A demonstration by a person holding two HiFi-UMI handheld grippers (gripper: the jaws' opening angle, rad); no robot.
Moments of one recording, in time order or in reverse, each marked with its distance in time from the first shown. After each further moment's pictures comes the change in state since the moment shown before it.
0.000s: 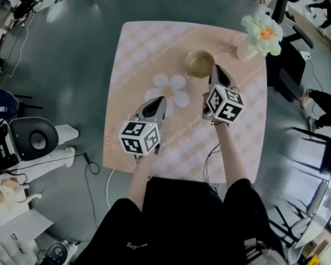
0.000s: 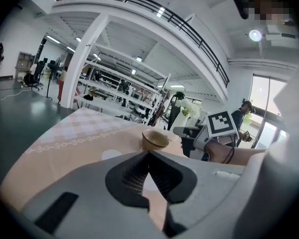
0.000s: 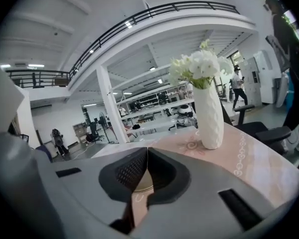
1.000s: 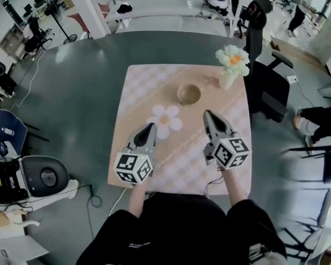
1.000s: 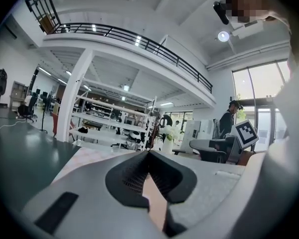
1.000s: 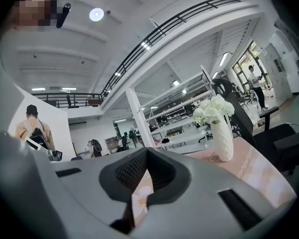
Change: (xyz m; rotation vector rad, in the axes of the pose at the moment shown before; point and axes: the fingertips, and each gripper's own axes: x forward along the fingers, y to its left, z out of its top) left arm -0.101 -0.067 0.068 0.213 -0.289 -0.017; right arm -0.169 0.055 0.054 -0.010 -0.167 0.369
